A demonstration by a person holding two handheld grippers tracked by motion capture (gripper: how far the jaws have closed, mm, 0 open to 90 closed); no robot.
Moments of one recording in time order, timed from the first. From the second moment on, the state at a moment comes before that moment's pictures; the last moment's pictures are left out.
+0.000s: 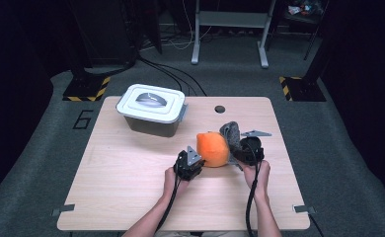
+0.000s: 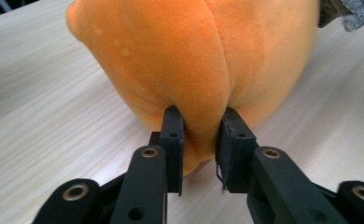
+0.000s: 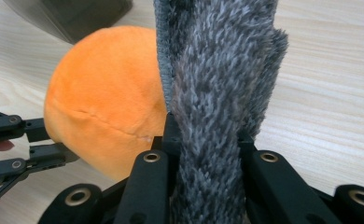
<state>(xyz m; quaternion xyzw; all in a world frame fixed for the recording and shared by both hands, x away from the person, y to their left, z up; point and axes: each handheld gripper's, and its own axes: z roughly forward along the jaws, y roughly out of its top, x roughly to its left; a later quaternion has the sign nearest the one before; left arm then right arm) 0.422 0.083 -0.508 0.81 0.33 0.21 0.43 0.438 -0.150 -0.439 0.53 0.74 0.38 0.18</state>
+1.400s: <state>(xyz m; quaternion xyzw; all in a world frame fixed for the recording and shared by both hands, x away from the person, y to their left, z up) 0.415 0.077 -0.502 0.82 0.33 0.20 0.43 0.434 -0.089 -0.436 0.48 0.78 0.35 0.18</state>
